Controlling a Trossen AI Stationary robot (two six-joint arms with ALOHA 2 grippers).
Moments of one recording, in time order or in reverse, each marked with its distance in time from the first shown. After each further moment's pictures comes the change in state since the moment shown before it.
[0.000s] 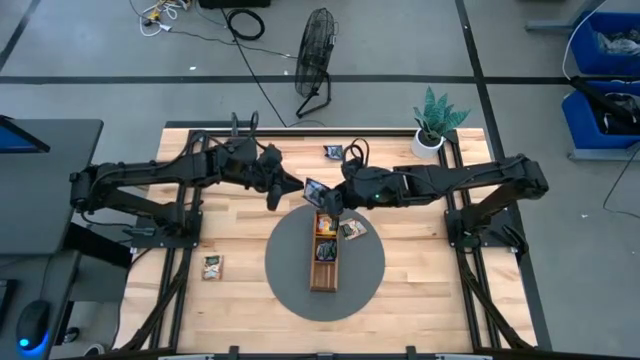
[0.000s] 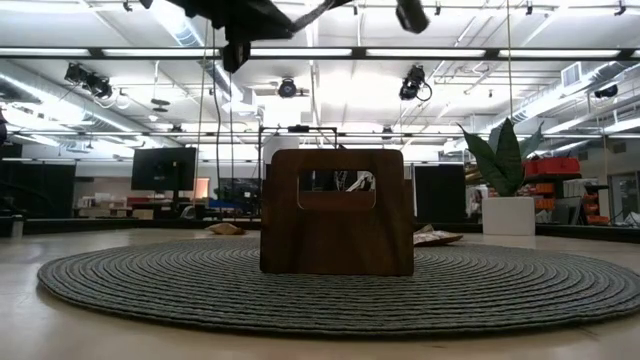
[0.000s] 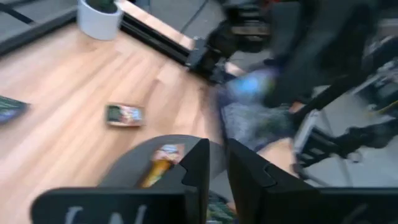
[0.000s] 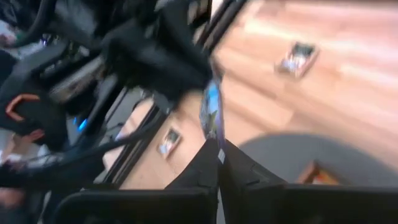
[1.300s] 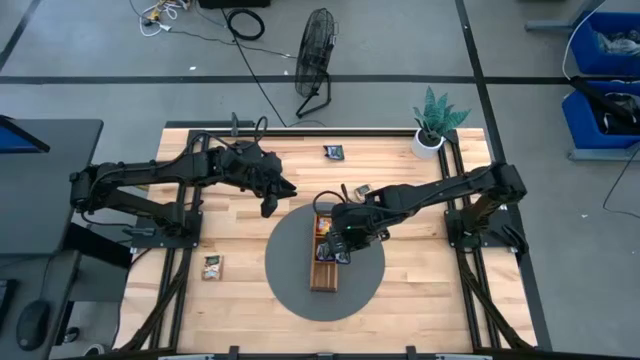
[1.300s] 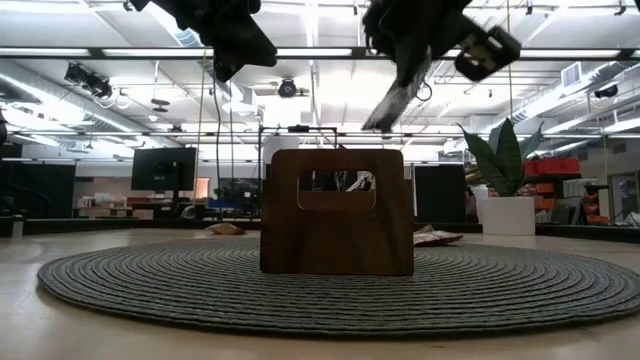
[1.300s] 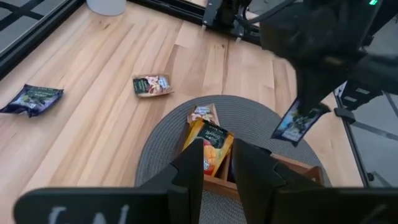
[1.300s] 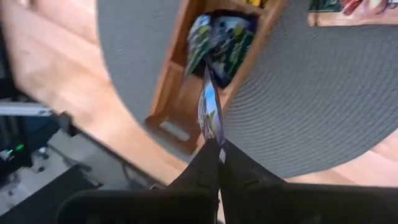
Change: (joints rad) left arm 0.001 0.000 0.000 -0.176 -0.003 0.248; right arm 0.050 0.183 0.000 -0.395 -0.509 0.411
